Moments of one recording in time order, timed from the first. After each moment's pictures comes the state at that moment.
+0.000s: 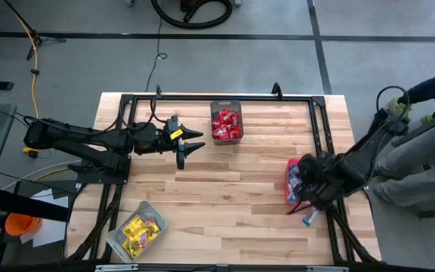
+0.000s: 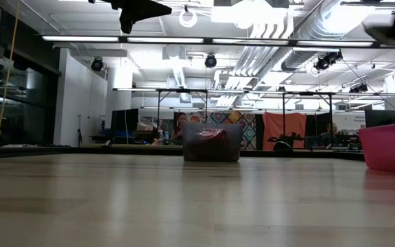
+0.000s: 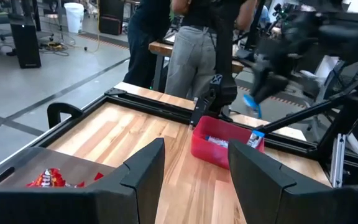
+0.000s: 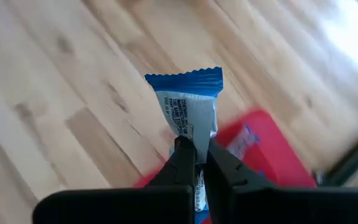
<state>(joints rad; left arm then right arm) -0.05 1.07 0.75 0.19 -0.25 -0.21 0.75 1.22 1.17 -1.44 0.51 1.39</state>
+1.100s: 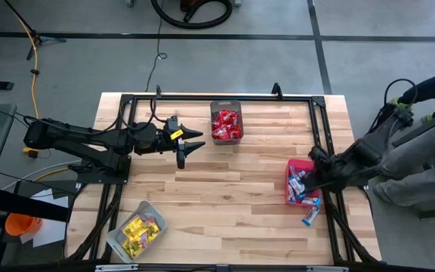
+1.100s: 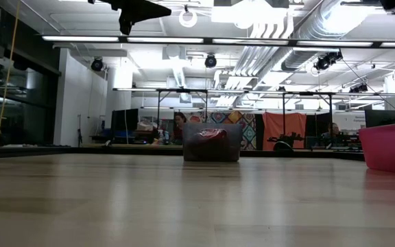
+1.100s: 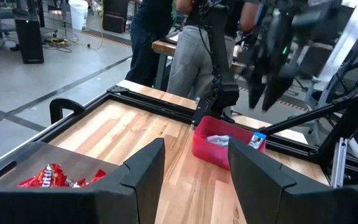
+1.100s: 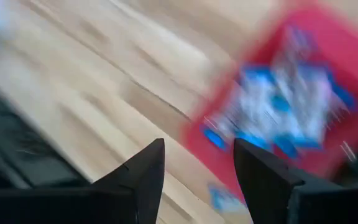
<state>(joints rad) -0.05 1.07 0.75 0.19 -0.26 -0.23 0.72 0.87 0.94 -1.25 0.24 1.72</state>
